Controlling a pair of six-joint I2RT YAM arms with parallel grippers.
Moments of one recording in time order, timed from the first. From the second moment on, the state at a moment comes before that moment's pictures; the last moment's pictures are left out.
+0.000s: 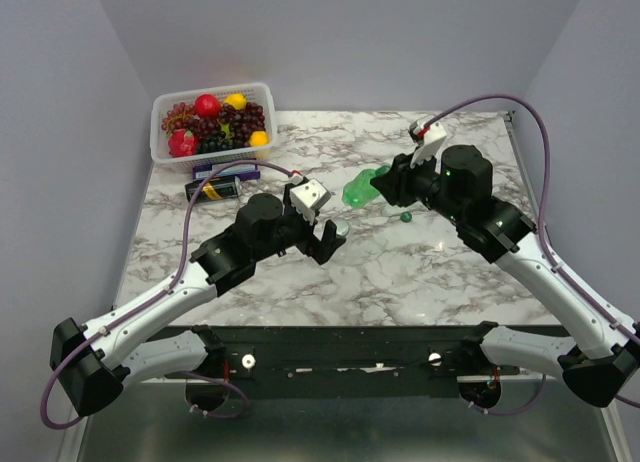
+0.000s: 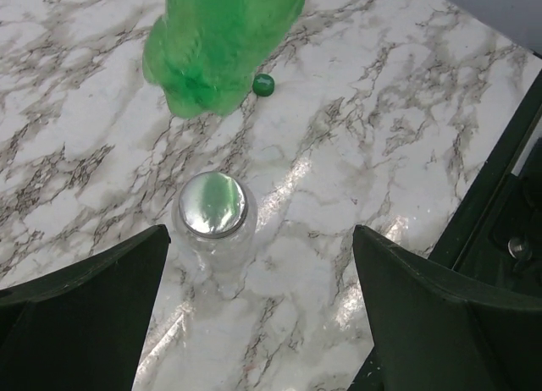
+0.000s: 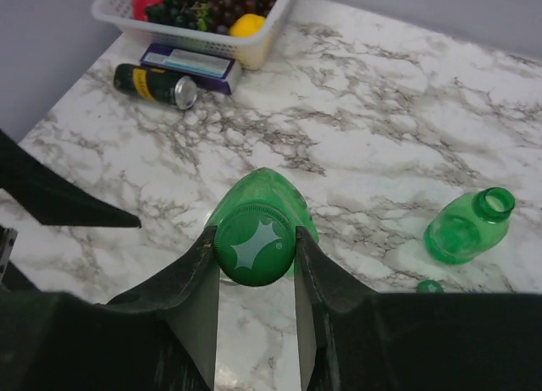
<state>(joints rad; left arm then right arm) -0.83 1.02 0.86 -0.14 0.11 -0.09 0.66 1.13 1.21 -0.33 0.03 0.15</state>
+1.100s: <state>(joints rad) -0.90 1.12 0.85 -0.06 0.64 -0.05 0.66 0.89 0.97 -0.46 -0.59 0.25</state>
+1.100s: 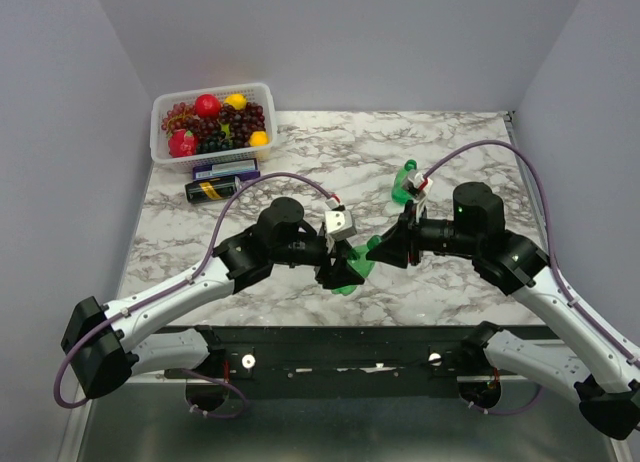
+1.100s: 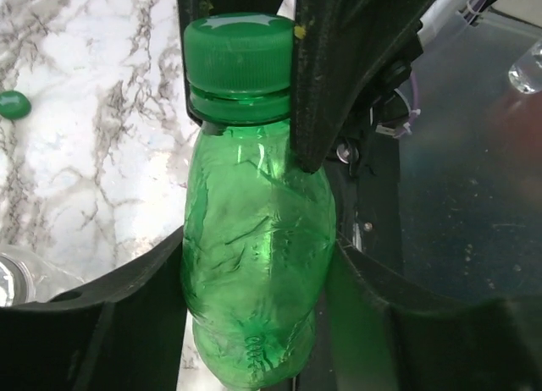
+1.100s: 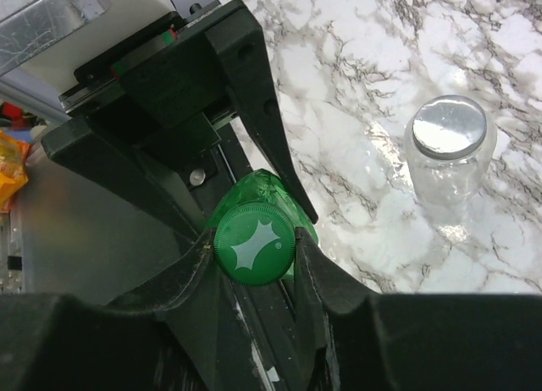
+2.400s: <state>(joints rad) -0.93 1.13 0.85 -0.12 0.45 -0.04 0.69 0.73 0.71 -0.09 -0.28 0.61</state>
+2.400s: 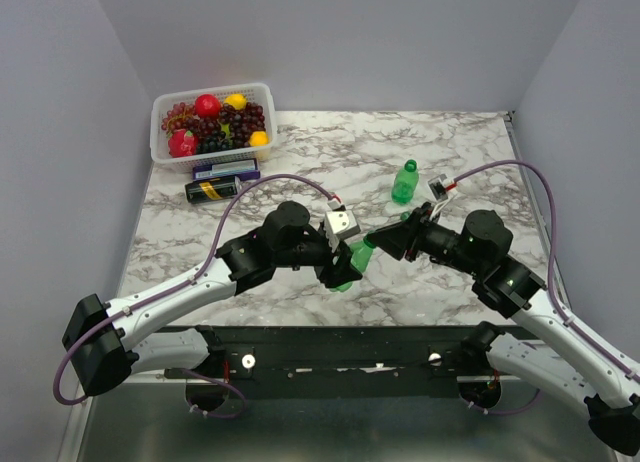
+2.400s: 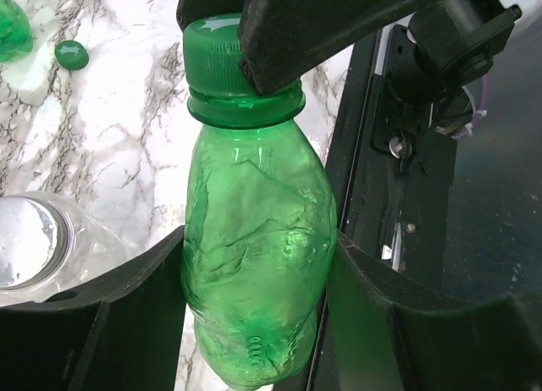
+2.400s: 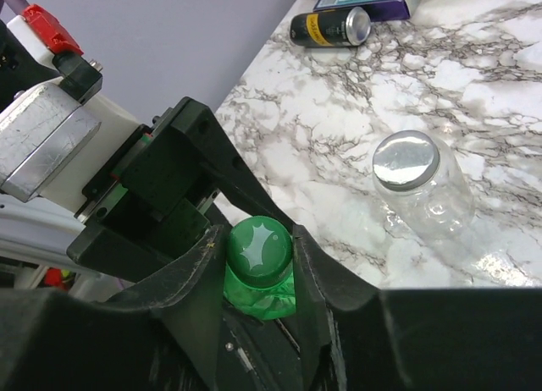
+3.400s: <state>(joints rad) -0.89 1.10 0.86 -0.25 0.95 0.03 0.69 0.78 0.68 0.11 -0.88 0.33</state>
